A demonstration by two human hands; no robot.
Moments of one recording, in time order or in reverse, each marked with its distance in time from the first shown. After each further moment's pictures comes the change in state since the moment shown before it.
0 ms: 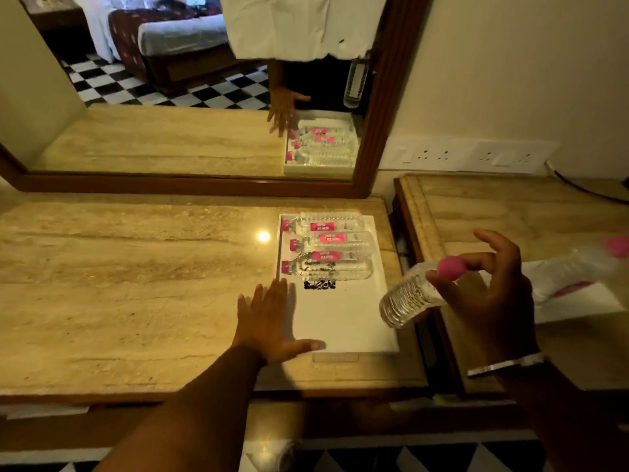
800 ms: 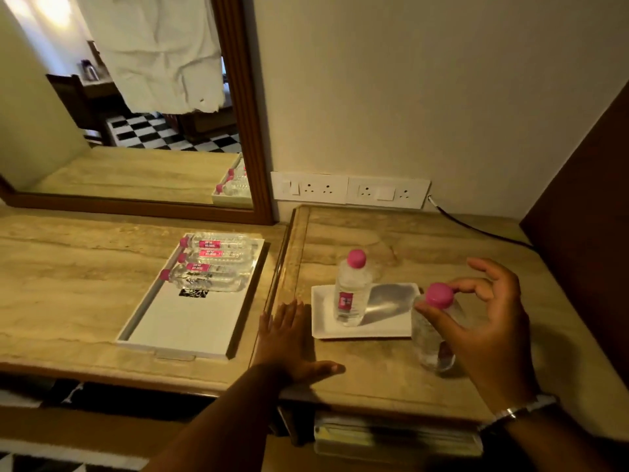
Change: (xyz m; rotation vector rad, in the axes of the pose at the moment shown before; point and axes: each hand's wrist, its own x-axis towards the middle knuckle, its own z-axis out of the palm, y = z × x) left_hand 0.051 0.391 0.070 -0.048 0.165 -0.060; right_hand 0.035 0.259 -0.260 0.269 -0.011 -0.086
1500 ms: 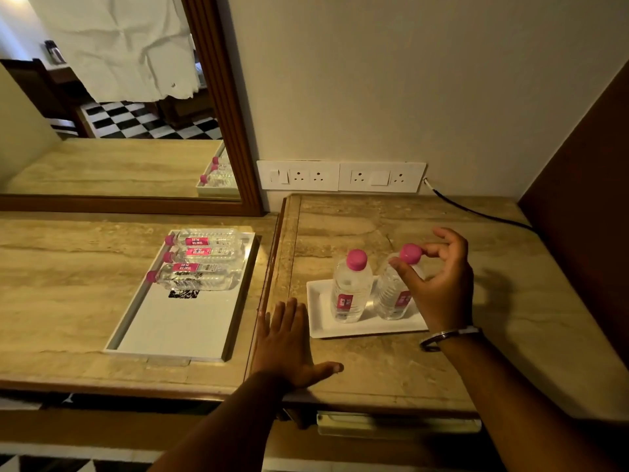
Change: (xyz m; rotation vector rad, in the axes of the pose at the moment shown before) left_hand 0.005 -0.001 0.008 0.082 -0.001 0.020; right_hand 0.042 0.056 0.076 -0.063 0.152 0.076
